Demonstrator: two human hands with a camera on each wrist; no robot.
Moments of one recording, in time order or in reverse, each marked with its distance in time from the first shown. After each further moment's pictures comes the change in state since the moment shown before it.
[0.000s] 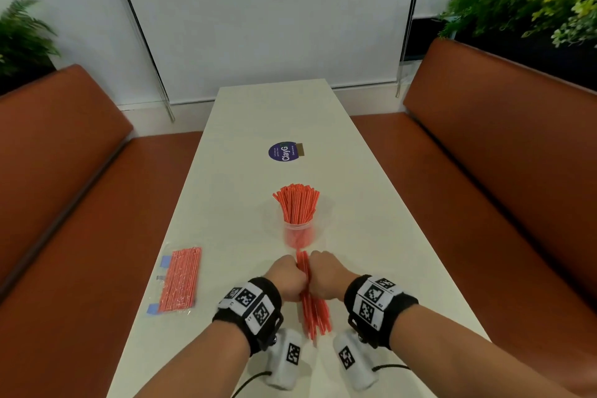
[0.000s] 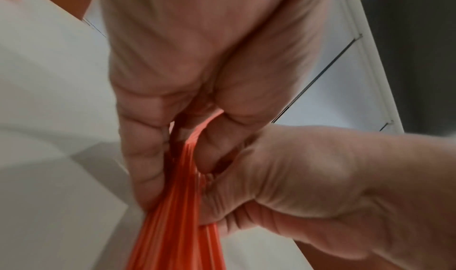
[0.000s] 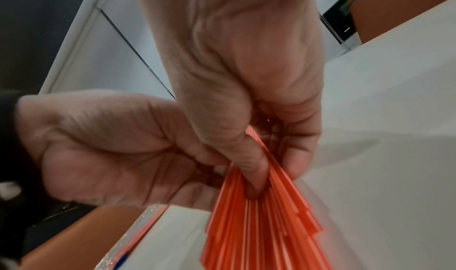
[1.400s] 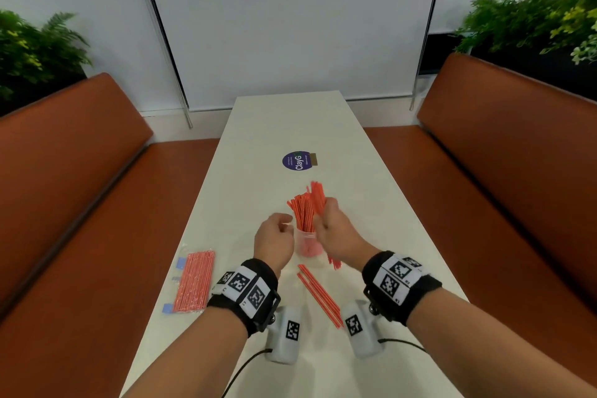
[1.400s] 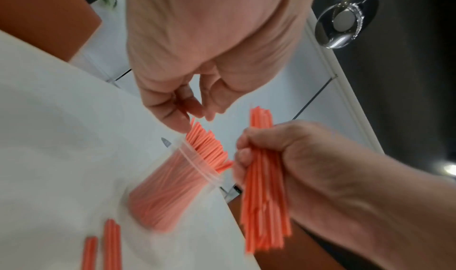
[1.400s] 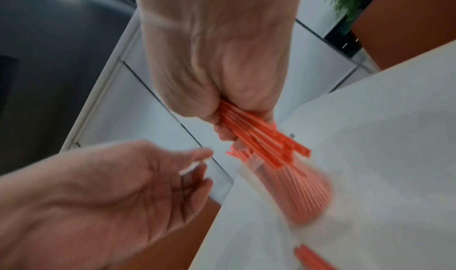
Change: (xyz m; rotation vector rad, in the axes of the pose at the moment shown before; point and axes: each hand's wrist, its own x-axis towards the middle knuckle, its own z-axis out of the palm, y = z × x) left_hand -0.010 0.025 -0.048 -0.367 0.494 0.197; right_hand 0.012 -0.001 -0.051 0.709 0.477 -0.241
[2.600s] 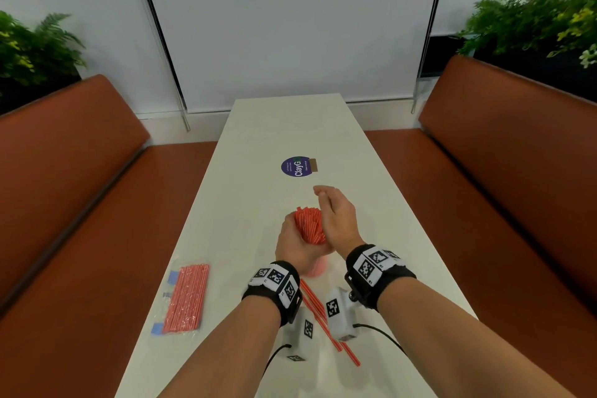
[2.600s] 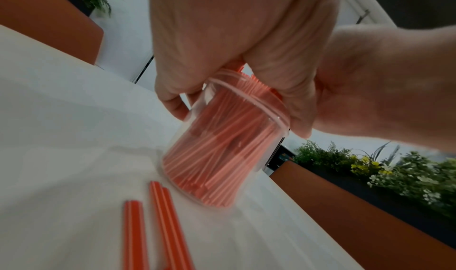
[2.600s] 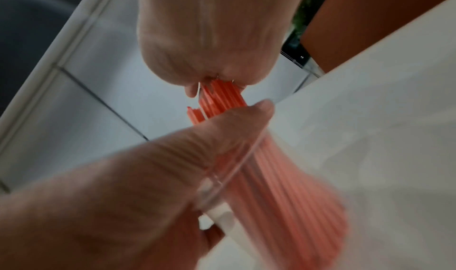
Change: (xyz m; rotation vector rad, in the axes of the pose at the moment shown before) left_hand 0.043 -0.013 0.046 0.016 -0.119 0.131; right_hand 0.064 0.031 0.005 0.115 0.413 -0.089
